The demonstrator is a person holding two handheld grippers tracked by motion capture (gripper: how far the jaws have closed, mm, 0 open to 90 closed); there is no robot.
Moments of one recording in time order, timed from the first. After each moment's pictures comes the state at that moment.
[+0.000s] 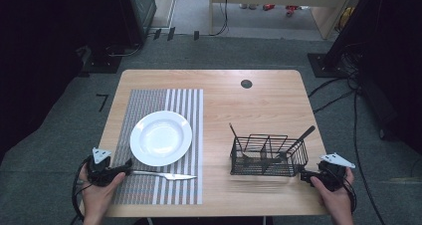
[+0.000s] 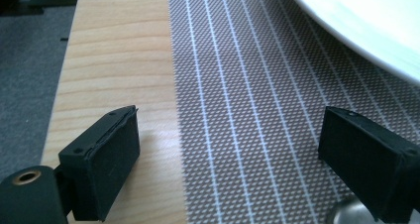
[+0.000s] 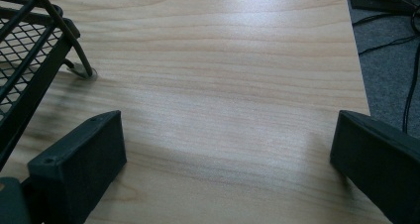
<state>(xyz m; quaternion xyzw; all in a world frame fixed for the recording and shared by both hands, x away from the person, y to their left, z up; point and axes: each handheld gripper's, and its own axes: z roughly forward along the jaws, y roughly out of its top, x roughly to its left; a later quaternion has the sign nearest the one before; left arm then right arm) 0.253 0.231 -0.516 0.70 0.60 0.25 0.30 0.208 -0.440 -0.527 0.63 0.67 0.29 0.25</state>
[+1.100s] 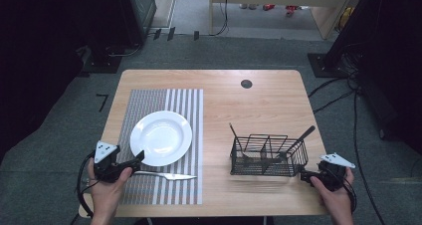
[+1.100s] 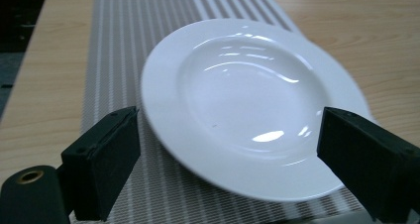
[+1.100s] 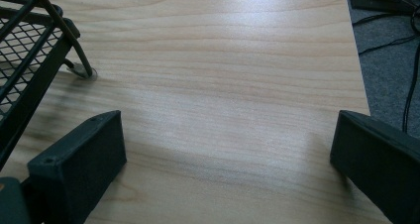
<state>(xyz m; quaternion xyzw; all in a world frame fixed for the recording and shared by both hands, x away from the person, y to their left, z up) 0.238 0.175 -0.446 0.69 0.54 0.23 0.42 0.208 -0.440 -0.527 0.63 0.68 0.29 0.25</state>
